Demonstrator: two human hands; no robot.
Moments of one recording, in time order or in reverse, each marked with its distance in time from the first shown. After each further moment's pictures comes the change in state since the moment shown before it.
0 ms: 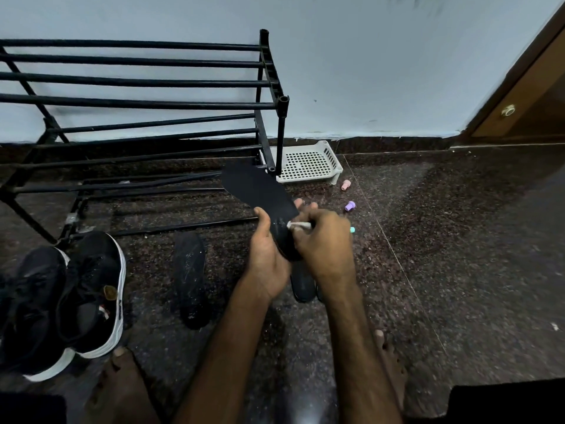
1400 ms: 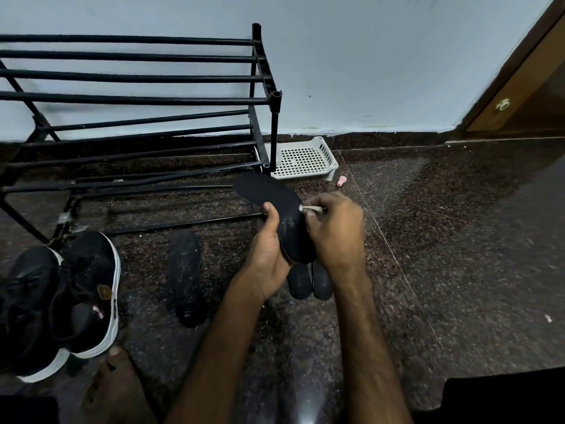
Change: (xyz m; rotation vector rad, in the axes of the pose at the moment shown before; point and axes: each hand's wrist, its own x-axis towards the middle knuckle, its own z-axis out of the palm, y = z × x) left_hand -0.004 -0.005 0.001 0.182 -0.091 -0.054; right_hand 0.013 0.012 -0.018 -0.020 0.141 -0.122
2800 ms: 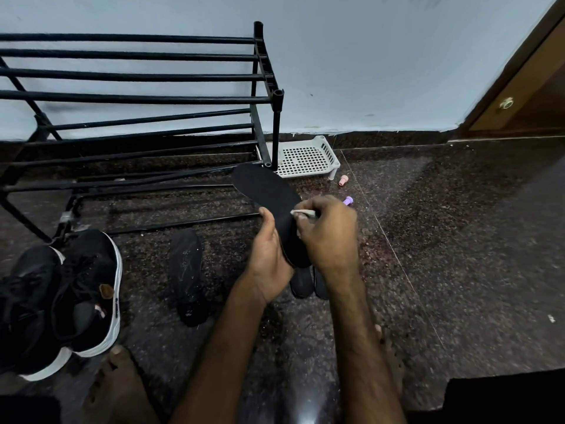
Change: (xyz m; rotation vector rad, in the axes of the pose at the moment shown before) left_hand 0.004 -0.008 -0.007 -0.074 -0.008 0.056; right_hand -0.007 -0.006 0.009 0.104 -0.035 0.037
